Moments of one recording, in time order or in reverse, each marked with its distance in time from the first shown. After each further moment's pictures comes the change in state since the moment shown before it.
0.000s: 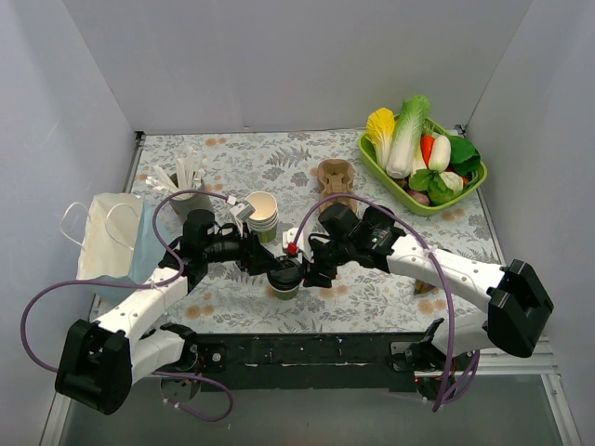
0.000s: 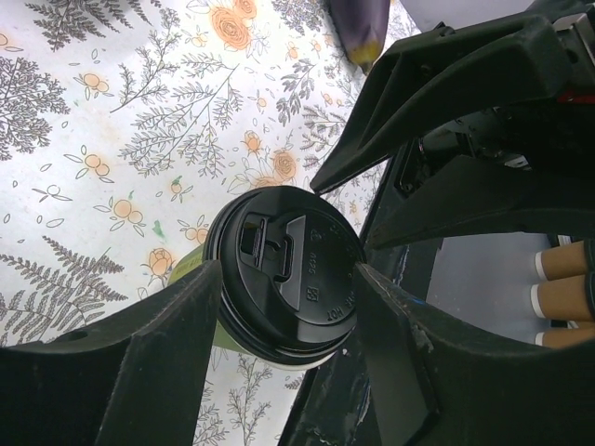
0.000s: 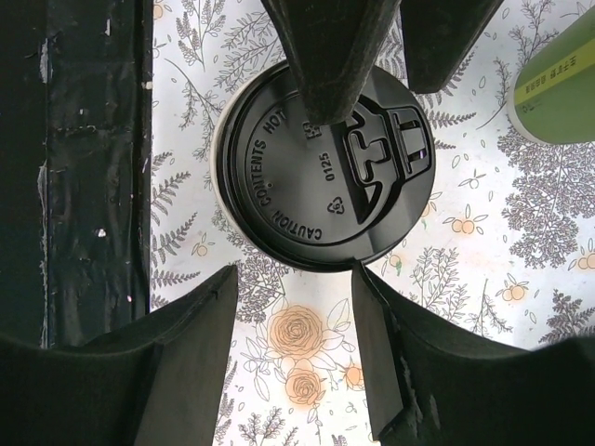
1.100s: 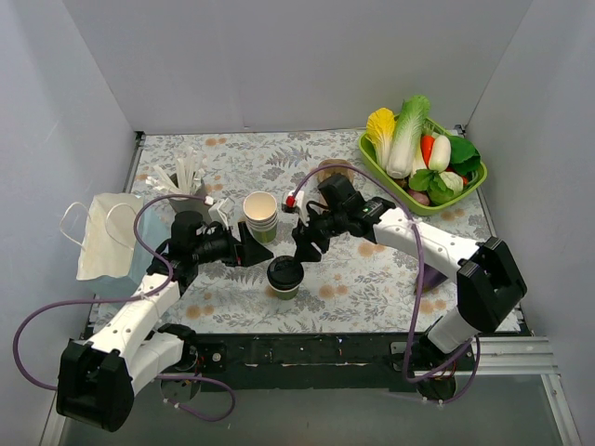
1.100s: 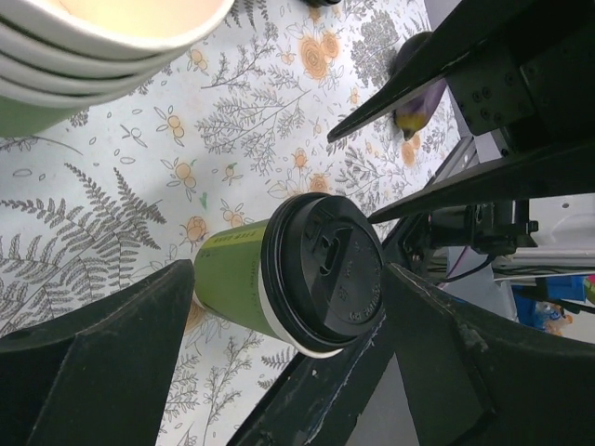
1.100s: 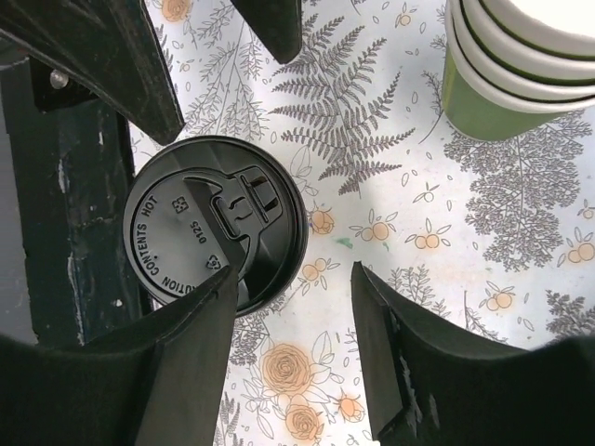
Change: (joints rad) left arm 0.084 -0.101 0.021 -0.175 -0.172 -0.193; right arm -0.141 0.184 0.181 0.020 -0.122 0.201
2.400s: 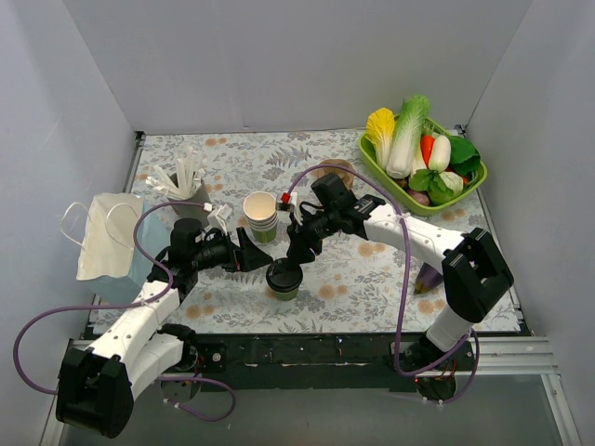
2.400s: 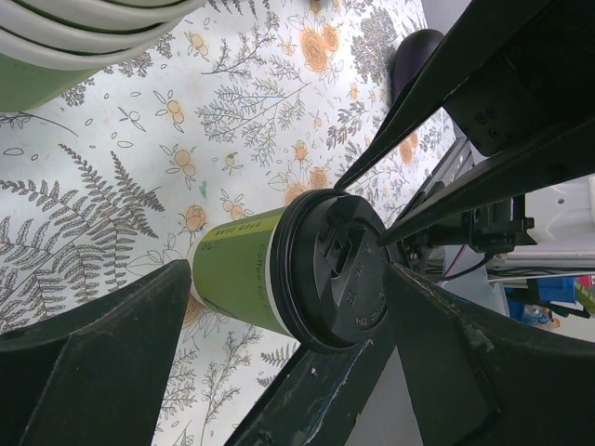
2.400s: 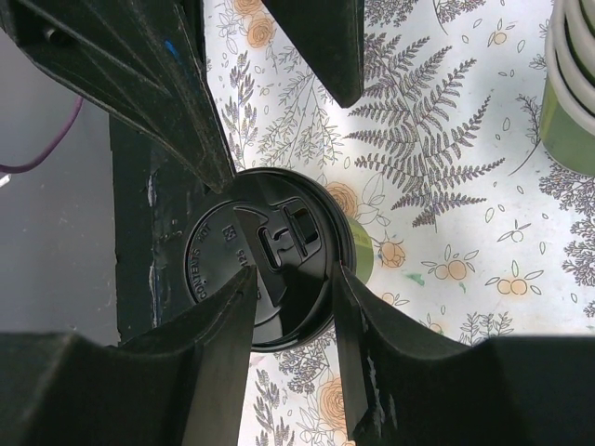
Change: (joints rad) left arm 0.006 -0.042 -0.083 0.062 0.006 -0.048; right arm -0.012 0.091 0.037 0.023 -0.199 0.116
